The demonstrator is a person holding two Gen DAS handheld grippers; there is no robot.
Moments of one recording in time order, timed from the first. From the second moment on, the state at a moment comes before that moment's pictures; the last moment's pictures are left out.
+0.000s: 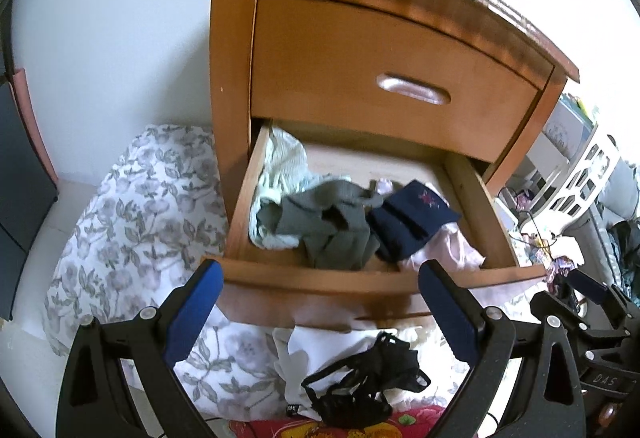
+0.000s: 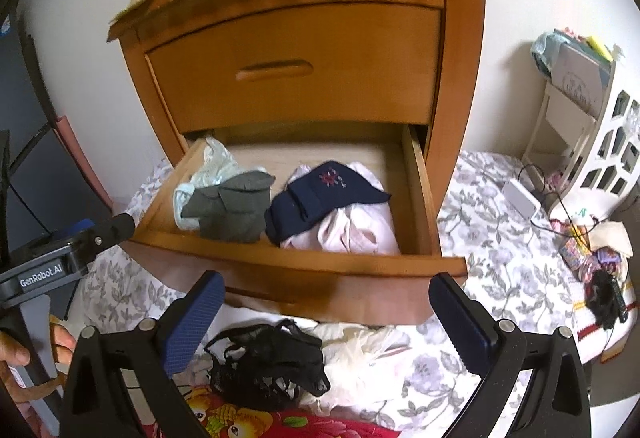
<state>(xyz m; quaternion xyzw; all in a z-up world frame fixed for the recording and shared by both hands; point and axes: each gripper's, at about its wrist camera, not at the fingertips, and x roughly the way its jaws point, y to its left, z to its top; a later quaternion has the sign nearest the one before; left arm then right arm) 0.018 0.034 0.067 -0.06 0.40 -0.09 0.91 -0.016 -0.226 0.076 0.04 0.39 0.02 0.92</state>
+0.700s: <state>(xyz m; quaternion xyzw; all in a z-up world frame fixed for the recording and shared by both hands) 0.054 0.037 0.072 -0.05 0.39 -0.06 0.92 0.023 -0.214 0.070 0.01 0.40 0.04 0.92</state>
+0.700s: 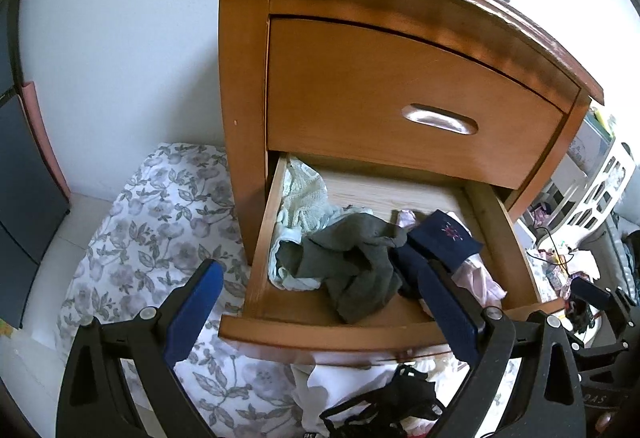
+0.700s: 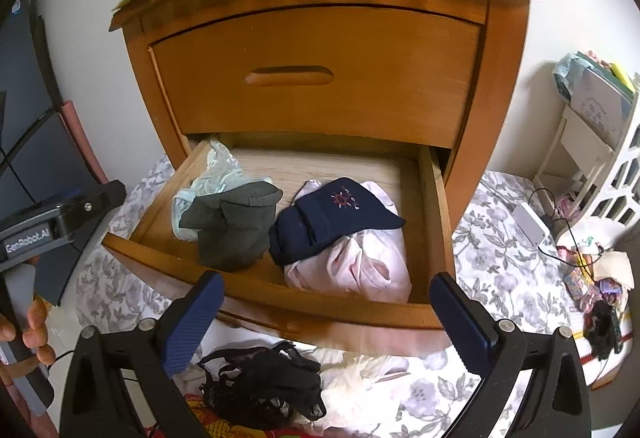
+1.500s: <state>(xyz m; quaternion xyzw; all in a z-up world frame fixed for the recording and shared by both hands) 0.120 0.018 0.045 -0.04 0.42 -0.10 0.90 0.091 -0.225 0.041 0.03 0.43 0.04 0.90</state>
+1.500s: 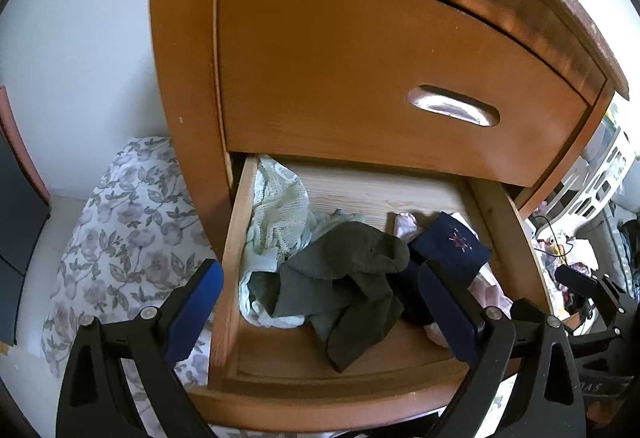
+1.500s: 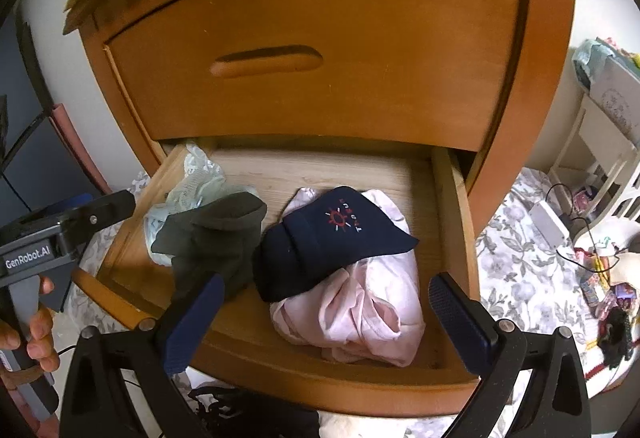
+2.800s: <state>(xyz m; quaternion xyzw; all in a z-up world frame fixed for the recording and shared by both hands) 0.212 -0.055 -0.023 0.09 0.58 -0.19 0.78 0.213 -0.207 -0.032 -0.04 0.61 0.06 0.79</state>
